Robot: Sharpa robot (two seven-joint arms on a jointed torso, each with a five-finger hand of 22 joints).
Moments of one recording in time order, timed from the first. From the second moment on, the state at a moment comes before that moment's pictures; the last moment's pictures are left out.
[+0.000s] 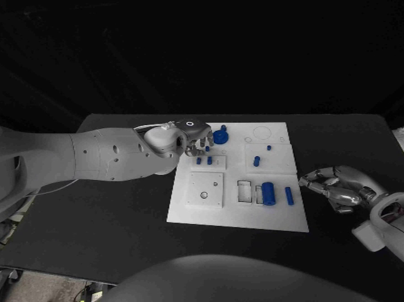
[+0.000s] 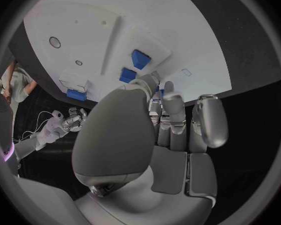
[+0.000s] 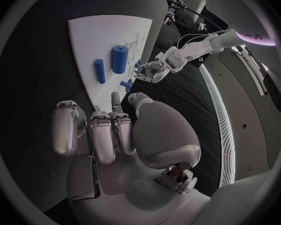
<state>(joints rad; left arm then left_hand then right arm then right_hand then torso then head) 1.20 -0.76 -0.23 1.36 -1.69 -0.34 -0.28 1.51 -0.28 0.40 0.28 0.12 0.96 -0.03 0.07 0.13 1.15 0.03 0.15 0.11 1.42 -0.06 0.96 0.91 0.05 1.46 0.05 1.25 1.31 1.18 -1.08 -0.23 1.75 -0.79 -0.31 -0.03 1.19 0.07 0.10 0.22 0.66 0.78 0.13 0.35 0.59 1.47 0.06 1.57 1.31 1.46 0.01 1.57 1.31 0.06 1.39 0.11 1.34 1.31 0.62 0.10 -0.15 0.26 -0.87</state>
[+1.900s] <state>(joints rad) 1.32 -1.00 -0.23 1.58 -0.85 -0.77 0.23 1.61 -0.17 0.18 0.29 0.27 1.09 0.05 0.12 0.09 0.88 0.08 0.31 0.07 1.41 -0.03 1.03 0.94 0.06 1.47 0.07 1.24 1.31 1.28 -0.61 -0.23 1.26 -1.44 -0.30 -0.06 1.32 -0.13 0.30 0.09 0.36 0.87 0.12 0.16 0.35 0.84 0.12 0.36 0.48 1.47 0.05 1.47 1.31 0.09 1.26 0.16 1.13 1.31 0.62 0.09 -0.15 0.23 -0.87</state>
